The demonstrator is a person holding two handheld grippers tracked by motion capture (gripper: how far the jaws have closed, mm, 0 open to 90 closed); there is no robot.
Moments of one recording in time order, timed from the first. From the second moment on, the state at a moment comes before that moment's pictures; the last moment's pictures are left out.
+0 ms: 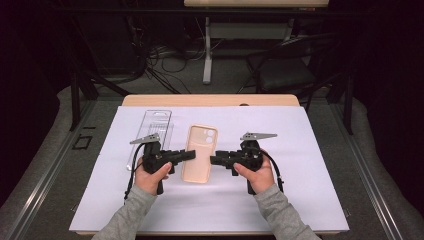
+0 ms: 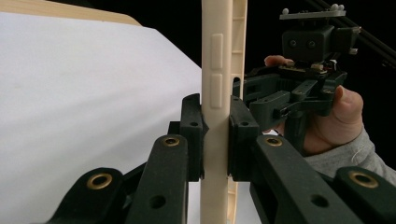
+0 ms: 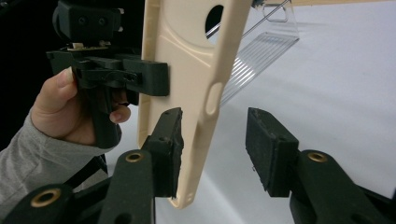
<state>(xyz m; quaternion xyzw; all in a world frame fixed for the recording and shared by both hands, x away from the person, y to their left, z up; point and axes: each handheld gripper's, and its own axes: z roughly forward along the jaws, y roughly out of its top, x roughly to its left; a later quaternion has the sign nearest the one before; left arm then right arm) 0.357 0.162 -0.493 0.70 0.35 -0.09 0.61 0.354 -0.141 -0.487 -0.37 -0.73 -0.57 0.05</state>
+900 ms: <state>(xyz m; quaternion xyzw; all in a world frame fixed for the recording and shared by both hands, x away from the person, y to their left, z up) 0.355 0.158 -0.492 0.70 0.34 -0.09 0.62 0.353 -0.136 -0.494 -0.36 -0.73 -0.57 0.09</state>
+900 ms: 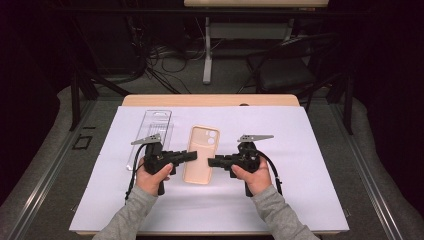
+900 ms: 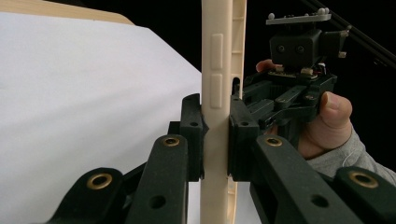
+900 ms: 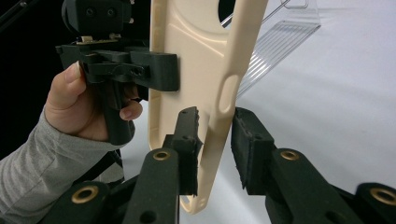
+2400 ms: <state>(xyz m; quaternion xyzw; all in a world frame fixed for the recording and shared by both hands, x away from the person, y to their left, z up) 0.356 0.155 -0.495 0.71 0.34 -0.09 0.61 0.356 -0.138 -0.501 -0.40 -0.71 -0.57 0.12</state>
